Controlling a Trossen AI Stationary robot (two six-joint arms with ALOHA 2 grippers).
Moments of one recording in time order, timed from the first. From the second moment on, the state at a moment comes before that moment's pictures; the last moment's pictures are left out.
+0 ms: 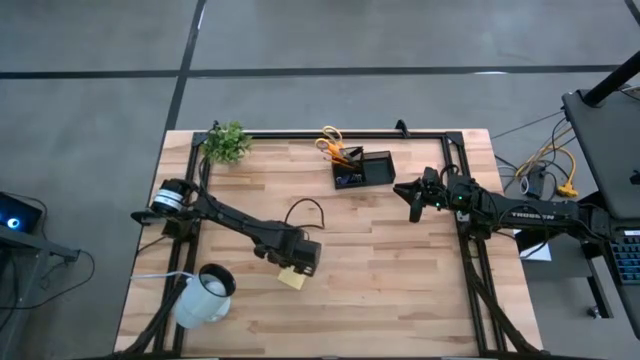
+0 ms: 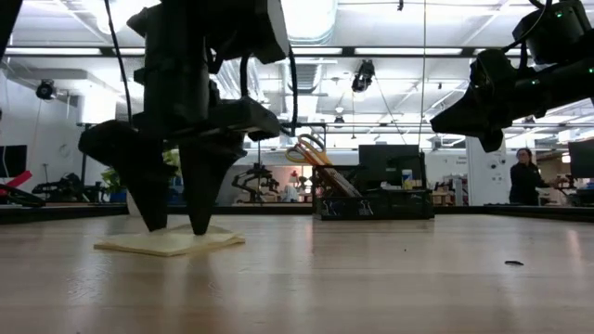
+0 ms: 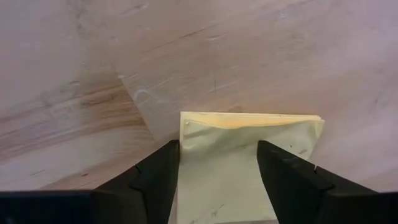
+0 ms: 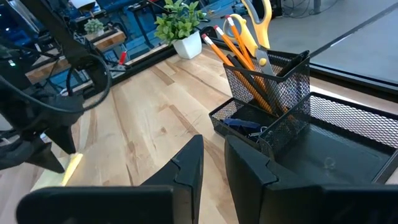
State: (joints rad) left arm -0.25 1.86 1.22 -0.73 0.07 -1.45; right arm -0.29 0.55 0.11 0.21 0.08 0.38
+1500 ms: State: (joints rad) left arm -0.21 1.86 1.19 -0.63 0.05 -0.80; right arm -0.29 0.55 0.11 0.21 0.08 0.38
